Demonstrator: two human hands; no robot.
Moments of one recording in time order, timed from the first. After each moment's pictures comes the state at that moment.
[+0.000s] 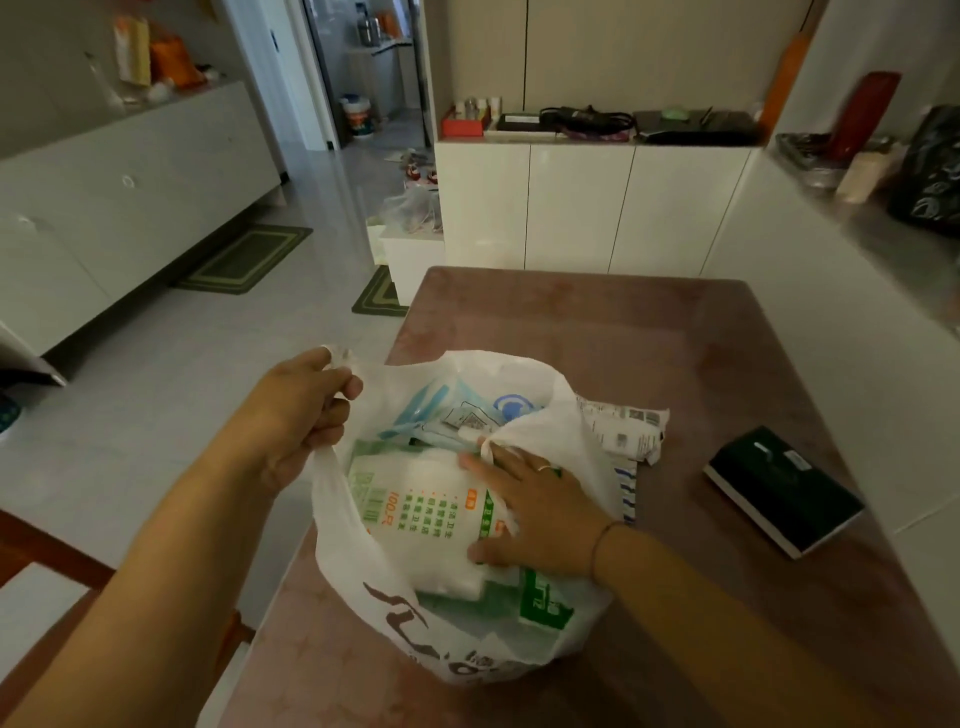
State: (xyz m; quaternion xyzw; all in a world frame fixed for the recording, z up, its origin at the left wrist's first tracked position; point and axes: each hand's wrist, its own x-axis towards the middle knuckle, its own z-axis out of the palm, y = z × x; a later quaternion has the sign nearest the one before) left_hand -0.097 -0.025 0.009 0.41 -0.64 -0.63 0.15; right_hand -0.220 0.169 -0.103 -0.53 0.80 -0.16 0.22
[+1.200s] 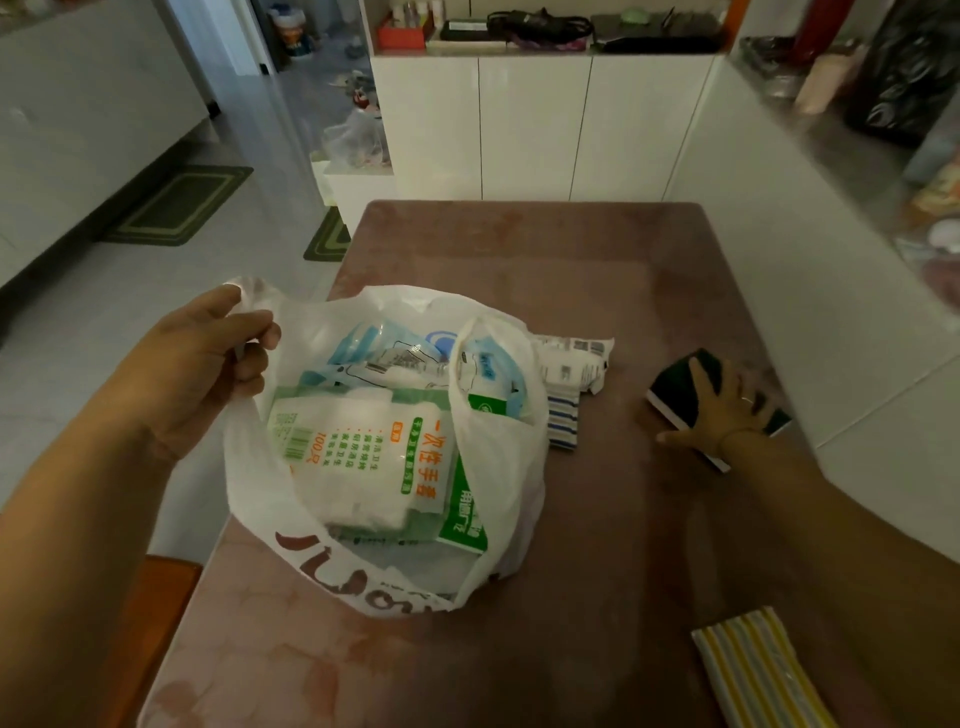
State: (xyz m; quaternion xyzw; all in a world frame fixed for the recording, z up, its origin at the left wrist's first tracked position) left_hand -0.103 -0.018 -0.010 0.37 -0.65 -0.65 0.16; right_hand -0.414 0.353 -0.213 -0.12 0.98 -0.01 0.18
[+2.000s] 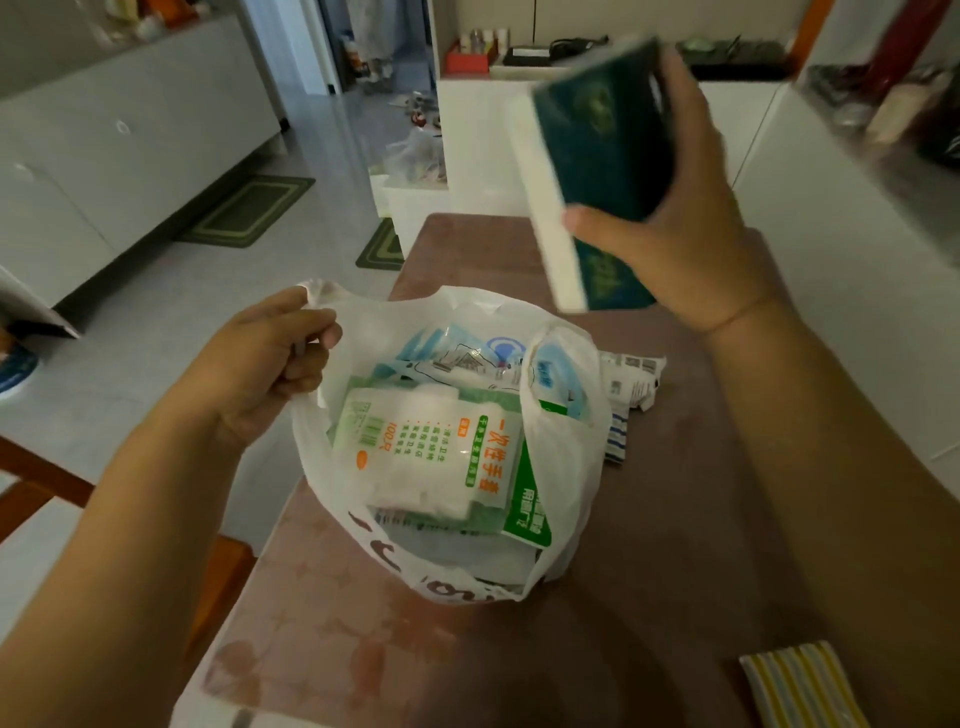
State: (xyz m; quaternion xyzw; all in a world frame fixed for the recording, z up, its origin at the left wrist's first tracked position) left_hand -0.075 -0.011 0.008 0.31 -0.65 -0.68 0.17; right_hand -0.291 0.197 0.042 -0.38 0.76 -0.51 -0.09
